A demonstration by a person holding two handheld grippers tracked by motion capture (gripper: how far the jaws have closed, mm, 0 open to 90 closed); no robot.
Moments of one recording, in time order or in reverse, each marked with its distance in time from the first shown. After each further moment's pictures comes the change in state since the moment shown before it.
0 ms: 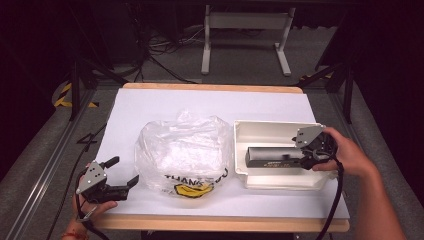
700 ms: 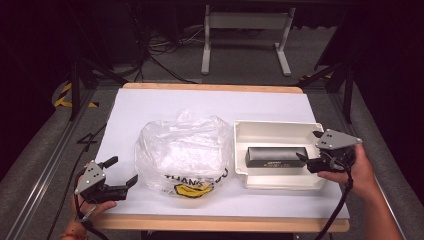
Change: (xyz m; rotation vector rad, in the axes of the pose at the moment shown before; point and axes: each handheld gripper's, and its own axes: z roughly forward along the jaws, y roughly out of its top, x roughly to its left) left arm 0.001 0.000 -0.002 -0.002 0.011 -0.007; right arm 0.029 -0.031 -0.029 -0.217 -0.303 0.376
